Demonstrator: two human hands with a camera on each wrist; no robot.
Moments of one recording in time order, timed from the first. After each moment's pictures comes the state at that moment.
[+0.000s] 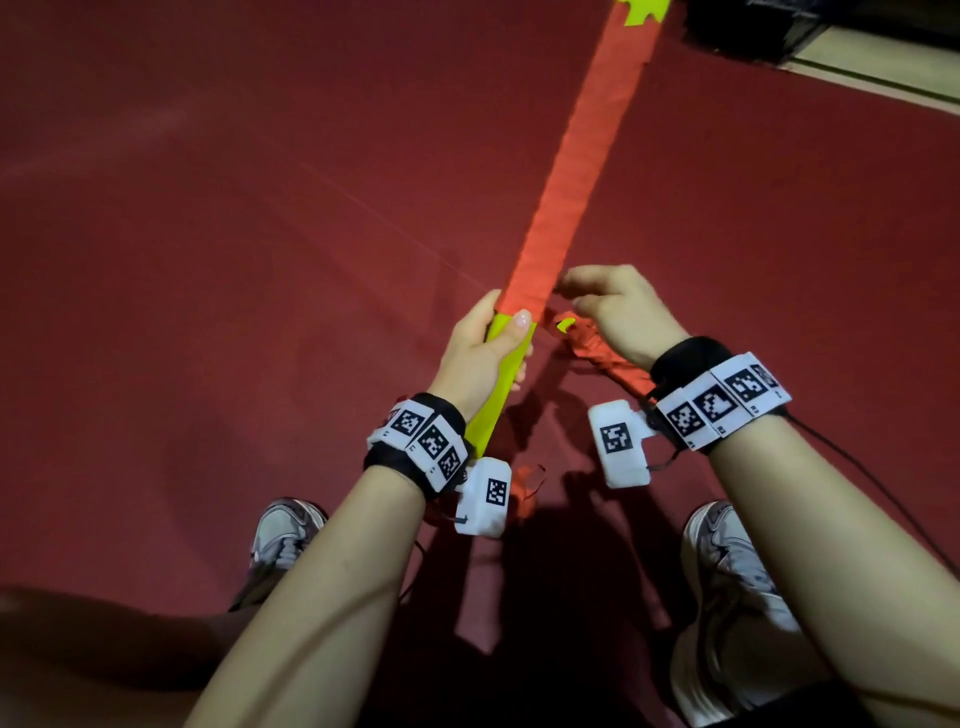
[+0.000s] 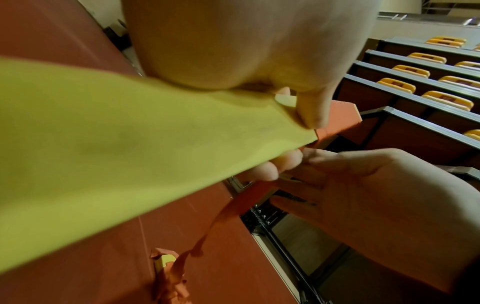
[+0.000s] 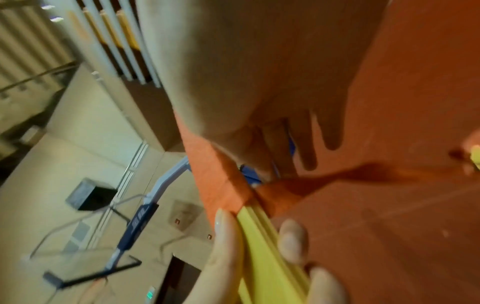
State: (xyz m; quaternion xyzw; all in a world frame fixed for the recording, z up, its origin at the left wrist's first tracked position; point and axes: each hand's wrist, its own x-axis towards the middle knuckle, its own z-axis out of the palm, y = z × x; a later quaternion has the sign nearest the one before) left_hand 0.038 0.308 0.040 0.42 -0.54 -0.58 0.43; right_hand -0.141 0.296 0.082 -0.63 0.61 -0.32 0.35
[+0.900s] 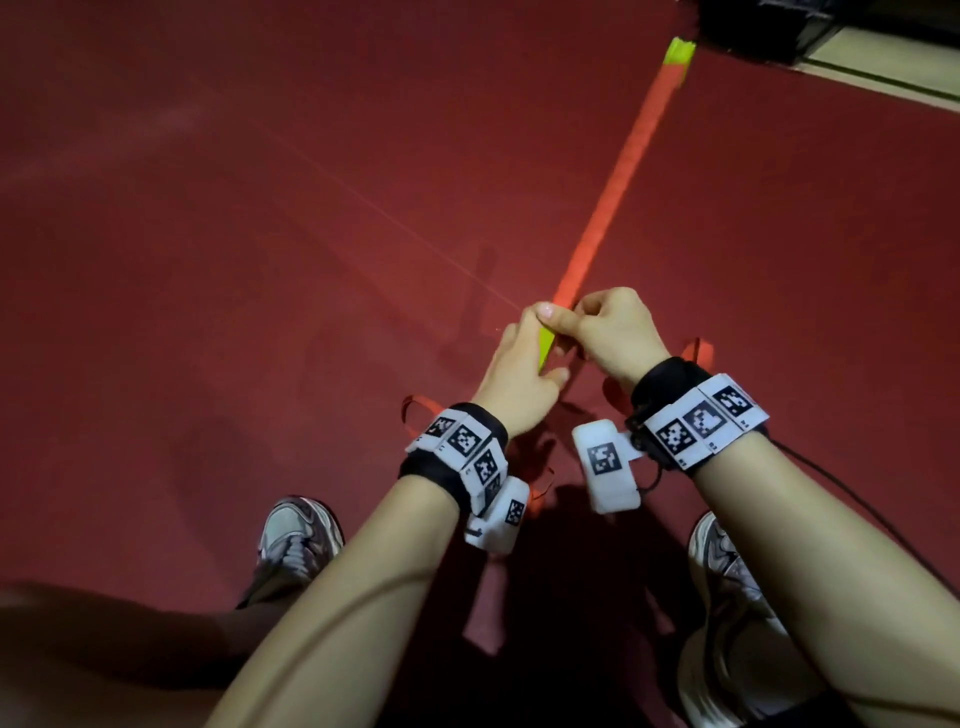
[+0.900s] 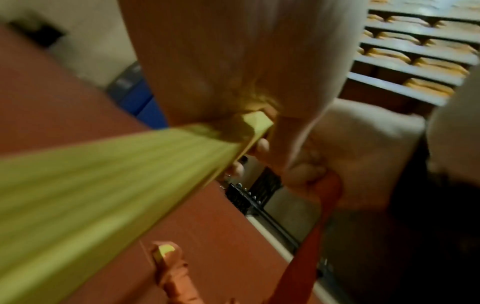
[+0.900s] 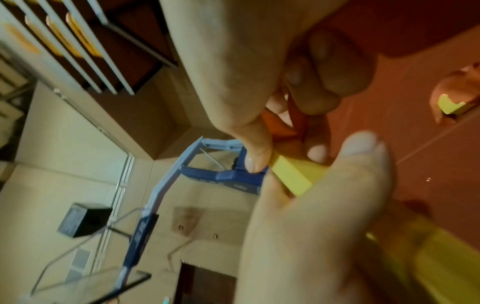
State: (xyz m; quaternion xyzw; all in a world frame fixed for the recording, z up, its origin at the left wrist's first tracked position) left_hand 0.017 0.315 0.033 0.51 -0.71 -0.41 0.28; right_hand -0.122 0.302 0.065 -0.53 0.69 -0.34 0.36
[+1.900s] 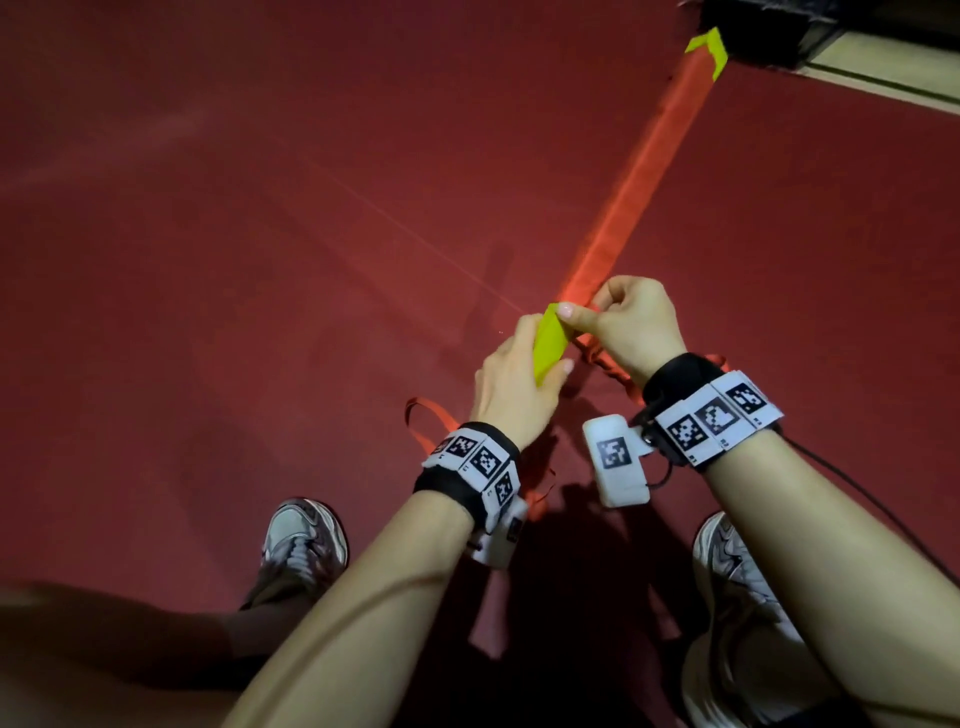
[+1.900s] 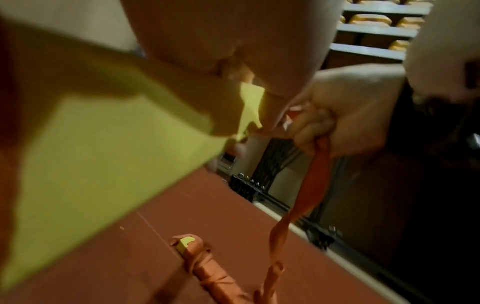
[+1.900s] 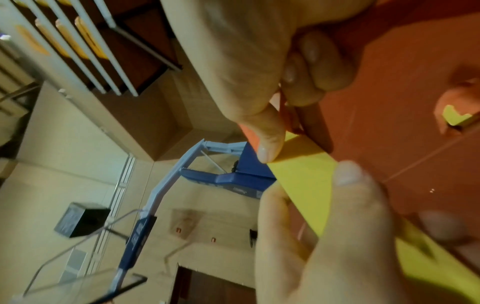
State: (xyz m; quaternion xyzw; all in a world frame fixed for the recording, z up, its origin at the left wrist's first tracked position) left_hand 0.019 0.330 0.032 0.56 -0.71 -0.28 0.31; right_hand -0.132 0.297 0.063 -0.50 0.71 -0.40 0.31
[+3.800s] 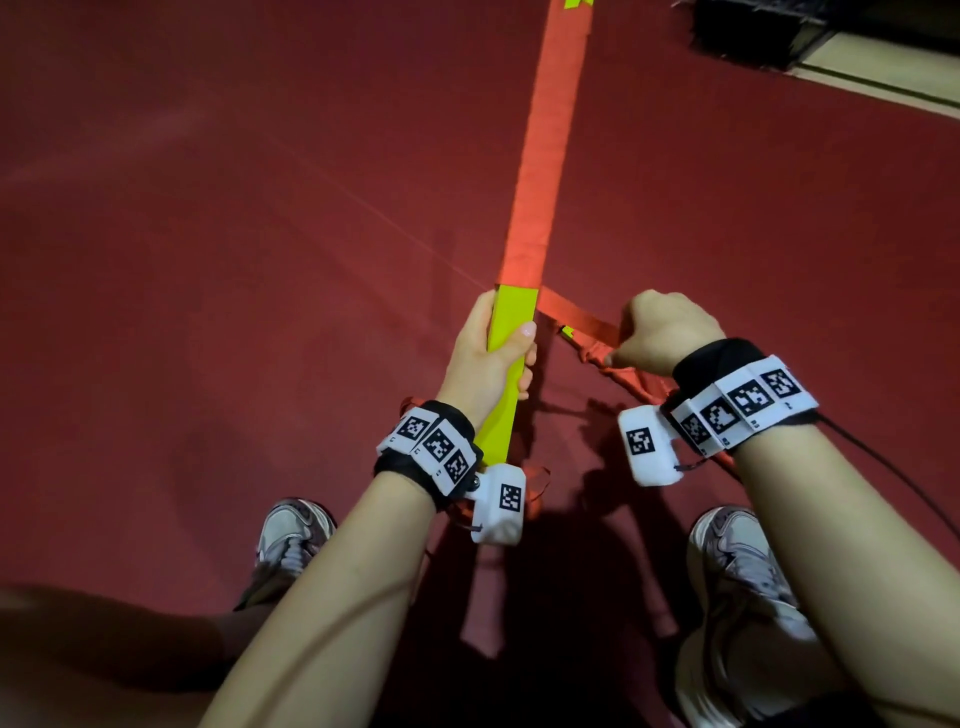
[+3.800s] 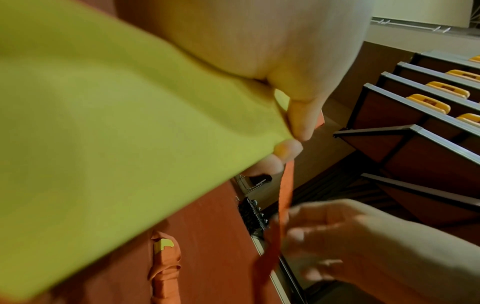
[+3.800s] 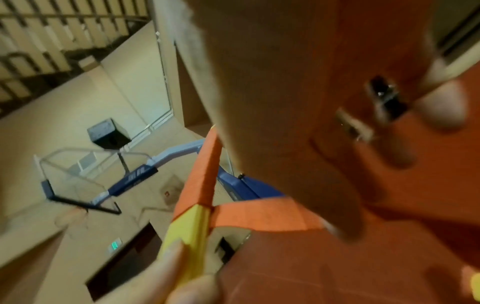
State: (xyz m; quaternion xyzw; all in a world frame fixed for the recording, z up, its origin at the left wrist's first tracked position) left_hand 0.038 0.311 0.035 0.43 -0.52 -0.59 0.44; right_hand -0.164 0.302 0.089 -0.63 0.76 0.01 0.16
